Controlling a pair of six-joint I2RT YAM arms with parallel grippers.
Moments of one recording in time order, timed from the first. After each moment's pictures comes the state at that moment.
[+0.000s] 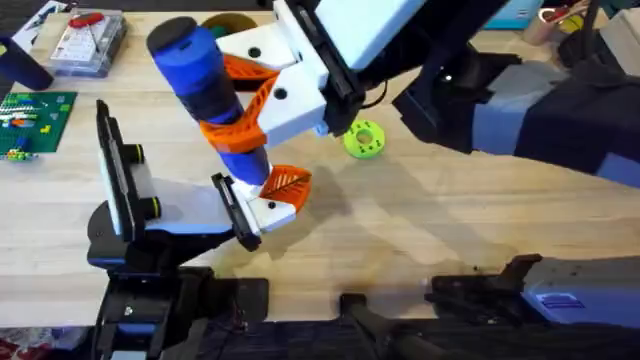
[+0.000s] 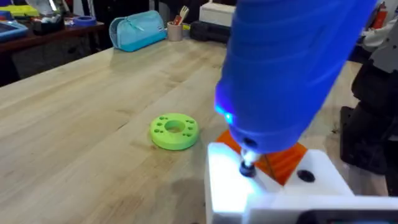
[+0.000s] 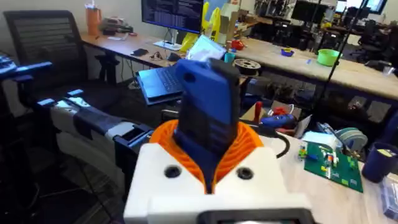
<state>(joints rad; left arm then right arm) -0.02 0.01 0.01 -0.10 1.05 0.00 0.73 1.54 1.02 0.82 -1.28 0.13</state>
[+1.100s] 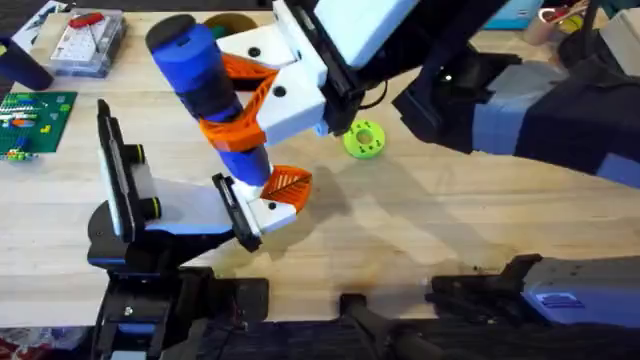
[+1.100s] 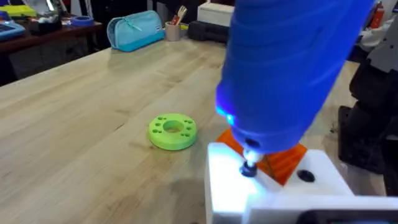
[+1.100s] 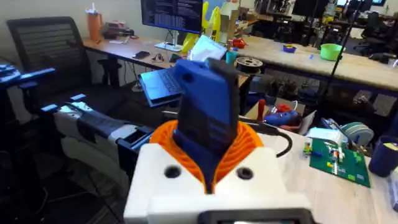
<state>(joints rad) -0.02 0.01 0.01 -0.10 1.06 0.00 0.73 1.54 1.02 0.82 -1.28 0.17</state>
